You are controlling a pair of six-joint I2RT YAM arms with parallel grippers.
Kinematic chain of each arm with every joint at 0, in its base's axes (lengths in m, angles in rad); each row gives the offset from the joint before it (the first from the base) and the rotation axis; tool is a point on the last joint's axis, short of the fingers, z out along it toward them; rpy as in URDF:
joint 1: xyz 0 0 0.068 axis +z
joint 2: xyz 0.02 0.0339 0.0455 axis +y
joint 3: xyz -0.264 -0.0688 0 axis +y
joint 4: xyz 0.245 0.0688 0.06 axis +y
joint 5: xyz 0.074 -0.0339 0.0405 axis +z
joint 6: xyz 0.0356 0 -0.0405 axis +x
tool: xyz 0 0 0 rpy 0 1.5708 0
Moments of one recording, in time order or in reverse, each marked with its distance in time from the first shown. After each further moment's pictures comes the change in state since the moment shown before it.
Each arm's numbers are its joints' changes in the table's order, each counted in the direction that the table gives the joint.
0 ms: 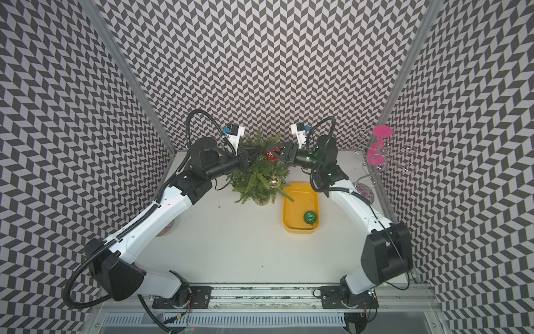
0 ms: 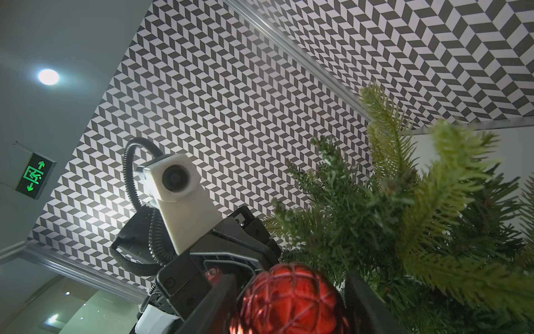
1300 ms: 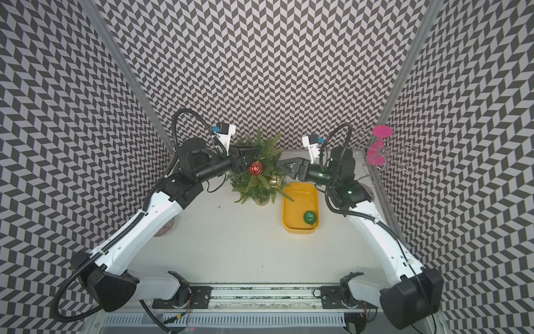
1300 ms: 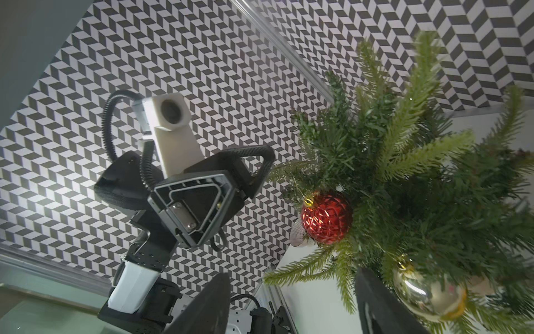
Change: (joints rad) left arm 0.007 -0.108 0.013 0.049 -0.019 -0.029; right arm -0.029 -0.327 0.128 0.409 -0.109 -0.285
